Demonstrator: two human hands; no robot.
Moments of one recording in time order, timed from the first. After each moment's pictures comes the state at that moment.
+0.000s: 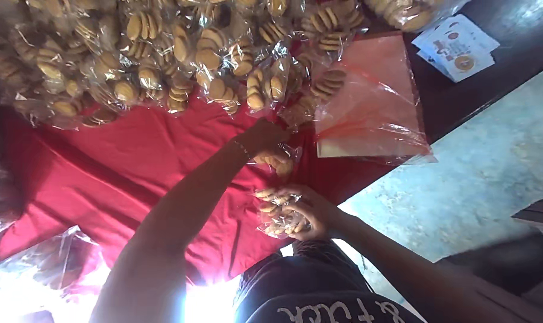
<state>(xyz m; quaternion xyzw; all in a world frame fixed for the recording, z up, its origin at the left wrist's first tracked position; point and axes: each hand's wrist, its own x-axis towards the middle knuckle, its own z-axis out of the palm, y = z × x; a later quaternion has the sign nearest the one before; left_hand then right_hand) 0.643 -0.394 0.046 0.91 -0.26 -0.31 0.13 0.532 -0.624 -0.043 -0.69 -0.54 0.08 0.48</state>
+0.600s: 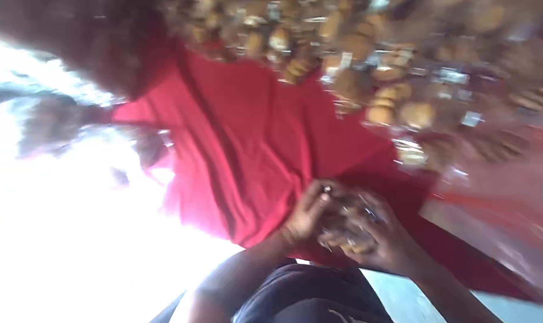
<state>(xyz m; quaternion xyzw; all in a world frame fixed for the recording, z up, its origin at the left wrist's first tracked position) 0.445 -0.425 -0.010 0.62 0.18 0.15 0.75 0.584 -0.594 -0.039 -0.64 -0.61 0.16 0.45</state>
